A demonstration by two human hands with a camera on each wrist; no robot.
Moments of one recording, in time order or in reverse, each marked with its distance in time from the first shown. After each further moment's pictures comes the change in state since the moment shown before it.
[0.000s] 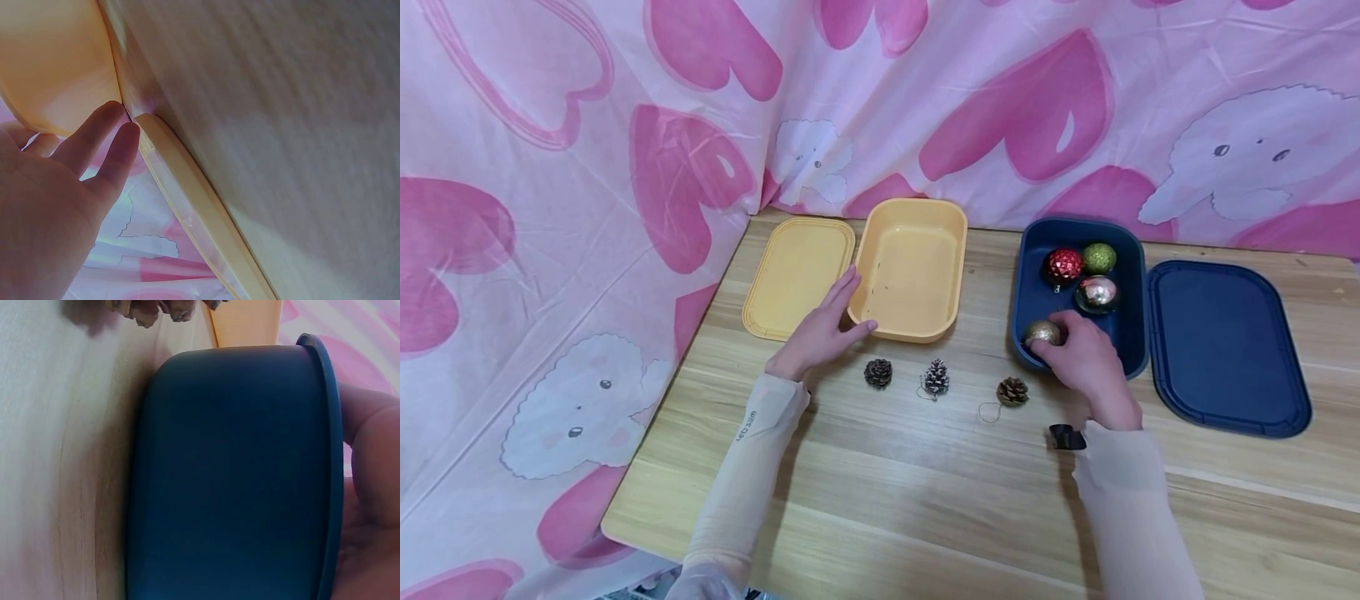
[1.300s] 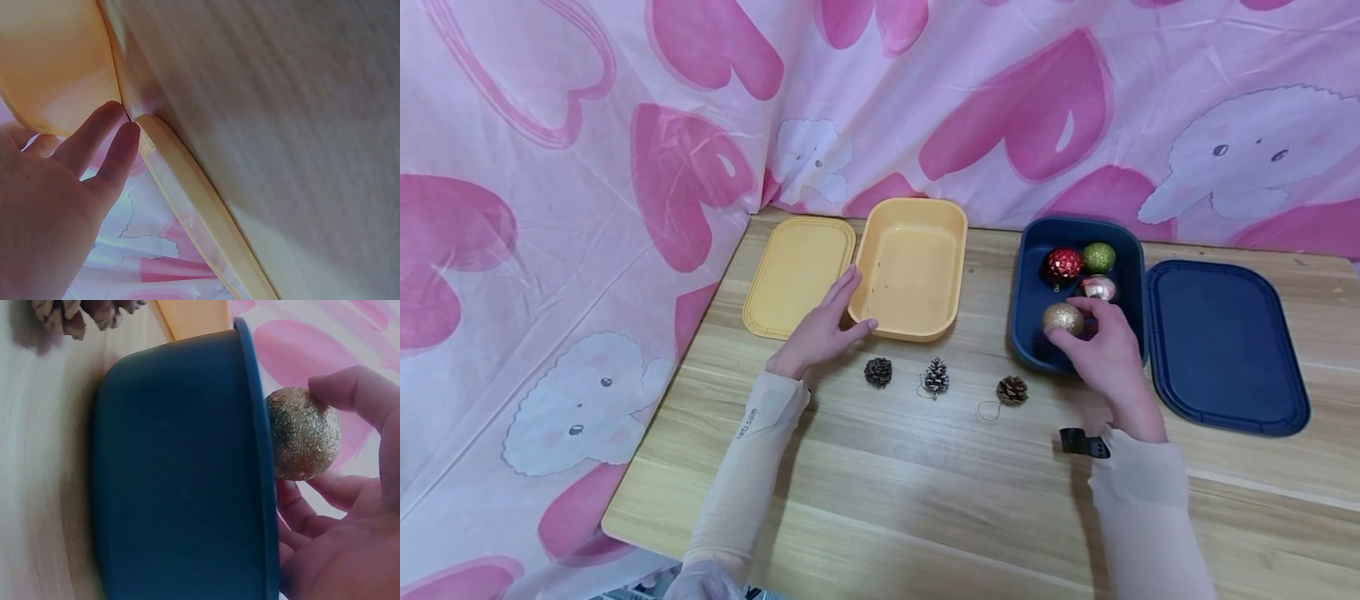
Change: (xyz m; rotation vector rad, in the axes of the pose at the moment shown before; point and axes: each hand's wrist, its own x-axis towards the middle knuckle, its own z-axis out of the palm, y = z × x) left_hand -0.001 0.002 -0.002 -0.015 -0.007 -0.009; right_hand -0.012 0.005 -0.012 0.217 0.213 -0.054
